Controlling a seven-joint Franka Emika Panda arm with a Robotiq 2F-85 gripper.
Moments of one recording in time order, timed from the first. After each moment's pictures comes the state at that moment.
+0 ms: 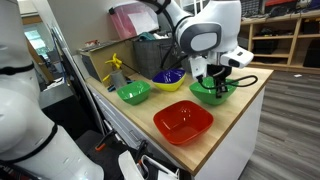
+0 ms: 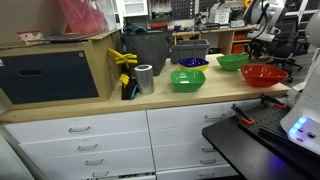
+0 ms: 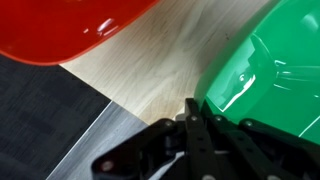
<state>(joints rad) -0.40 0.35 -0.28 -2.16 0.44 2.55 0.18</state>
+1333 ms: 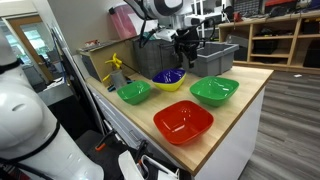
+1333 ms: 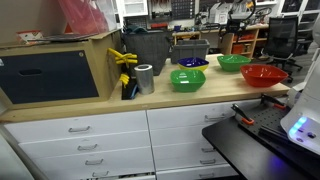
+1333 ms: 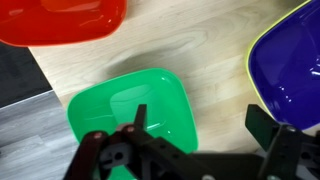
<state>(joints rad) -0.19 0.13 -0.19 -2.10 0.10 2.27 0.23</state>
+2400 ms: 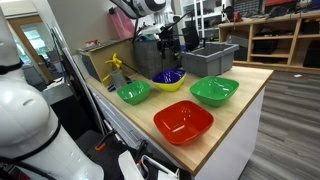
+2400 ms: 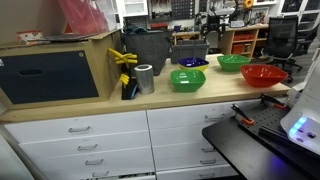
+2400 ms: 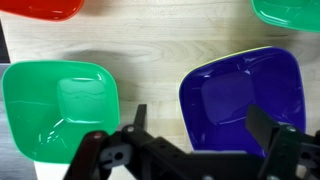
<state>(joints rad) -0.08 0.21 -0.09 -1.92 0.01 2.08 0.18</state>
